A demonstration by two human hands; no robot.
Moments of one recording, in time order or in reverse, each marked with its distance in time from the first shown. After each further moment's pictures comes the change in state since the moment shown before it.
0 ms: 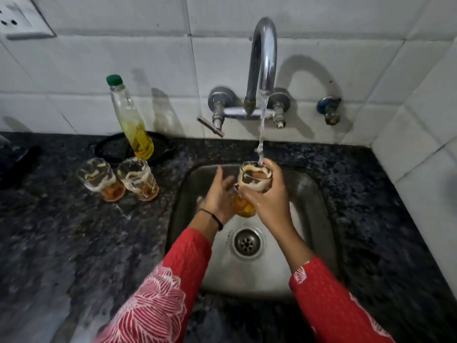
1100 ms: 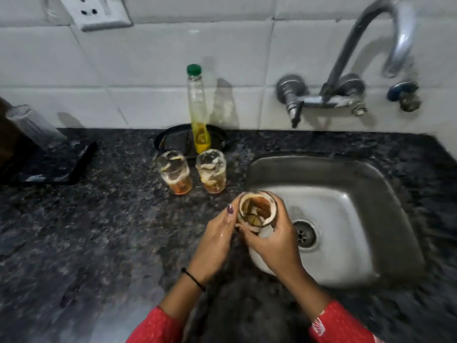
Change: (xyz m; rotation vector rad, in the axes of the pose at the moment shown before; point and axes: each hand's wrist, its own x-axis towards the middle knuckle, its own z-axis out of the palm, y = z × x) left_hand -0.151 0.054 -0.165 0.697 -0.152 0.525; right_hand -0.104 -0.001 0.161 0.013 -0.055 -0.173
